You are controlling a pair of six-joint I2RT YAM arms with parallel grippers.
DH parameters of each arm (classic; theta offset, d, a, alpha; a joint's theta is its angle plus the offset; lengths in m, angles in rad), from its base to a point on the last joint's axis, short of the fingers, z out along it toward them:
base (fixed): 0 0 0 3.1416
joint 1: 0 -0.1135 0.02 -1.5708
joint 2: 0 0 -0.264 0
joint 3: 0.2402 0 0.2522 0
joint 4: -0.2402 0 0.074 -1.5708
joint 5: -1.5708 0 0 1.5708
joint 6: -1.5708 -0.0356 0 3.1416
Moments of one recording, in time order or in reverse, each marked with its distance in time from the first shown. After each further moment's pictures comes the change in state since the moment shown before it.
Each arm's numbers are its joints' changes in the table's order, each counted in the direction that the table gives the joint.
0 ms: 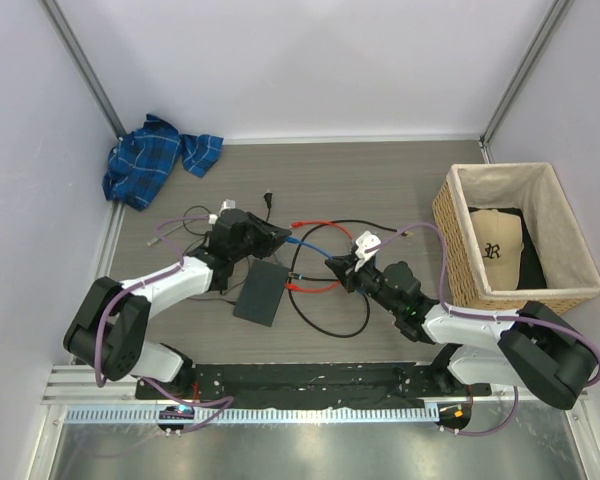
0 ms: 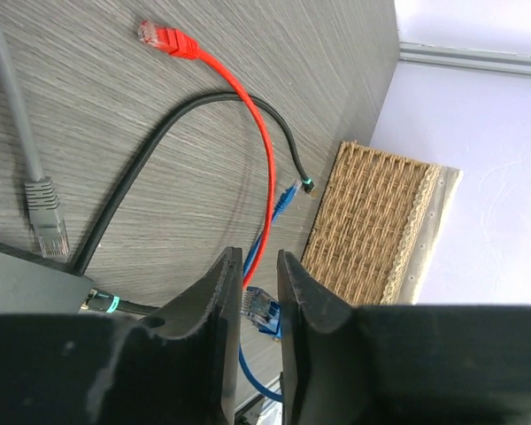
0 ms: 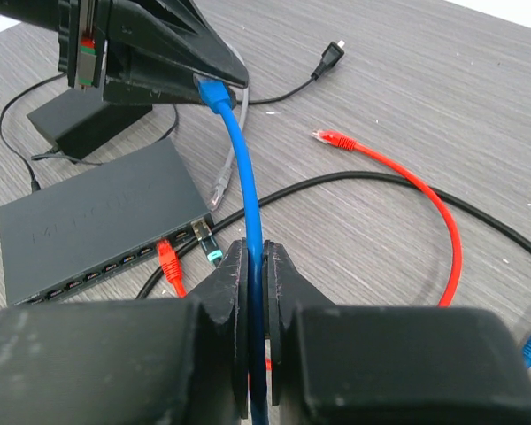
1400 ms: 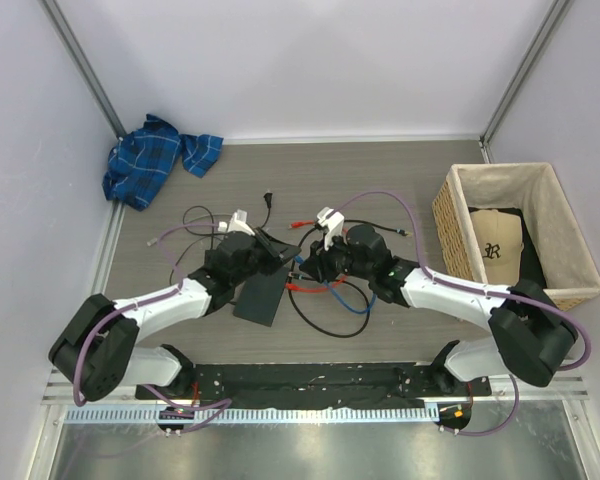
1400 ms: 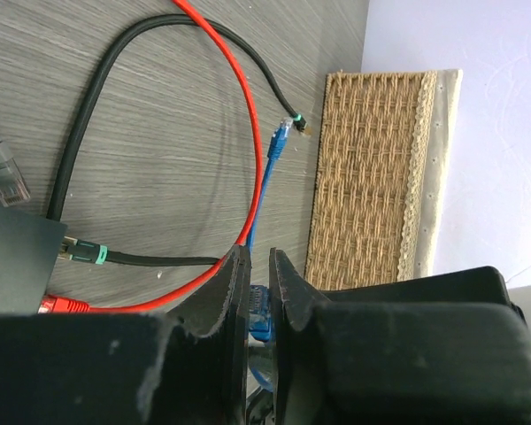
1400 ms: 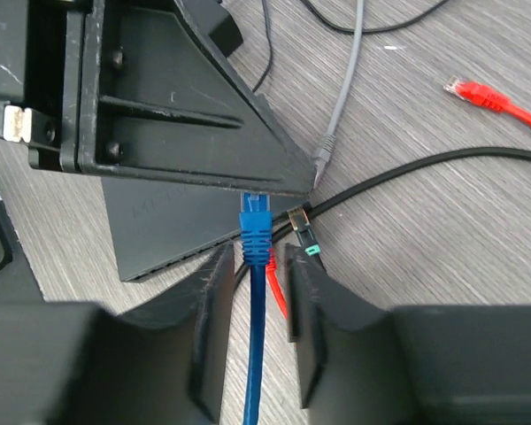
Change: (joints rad) left arm 0.140 0.116 -0.151 0.160 0.050 -0.116; right arm 0.008 -0.154 0.415 -0.584 0.253 -0.133
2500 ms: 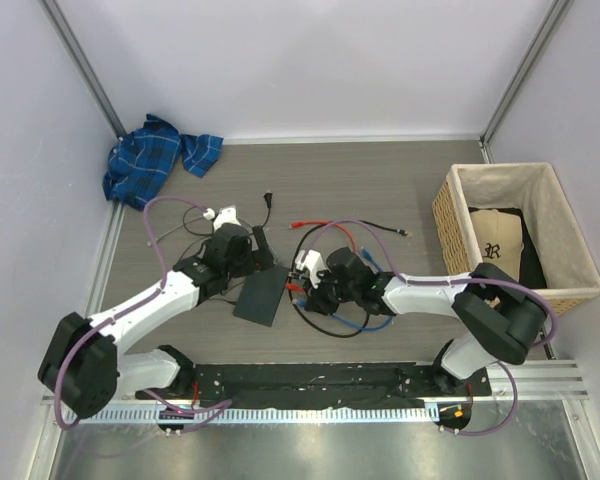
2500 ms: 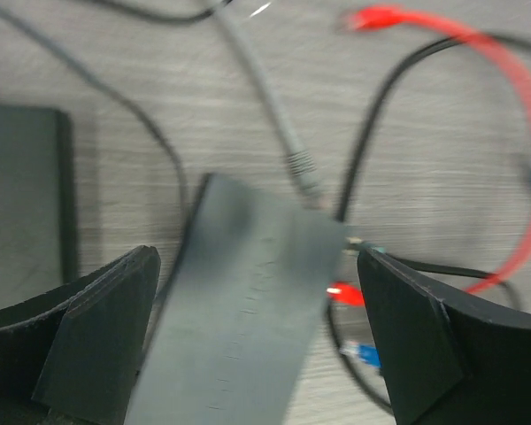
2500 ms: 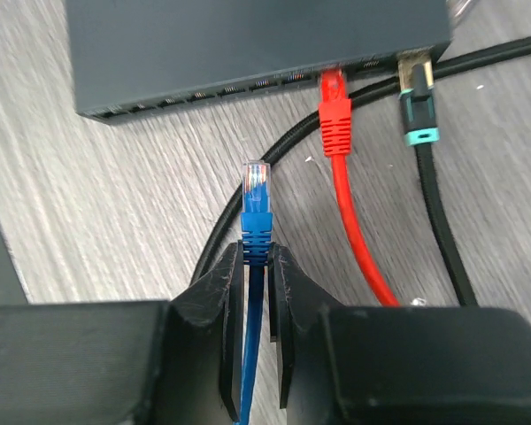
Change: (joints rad) left arm -0.051 0.129 0.144 -0.612 0.280 -0.550; right arm -0.094 -0.158 -0.062 -0.087 0.090 0.225
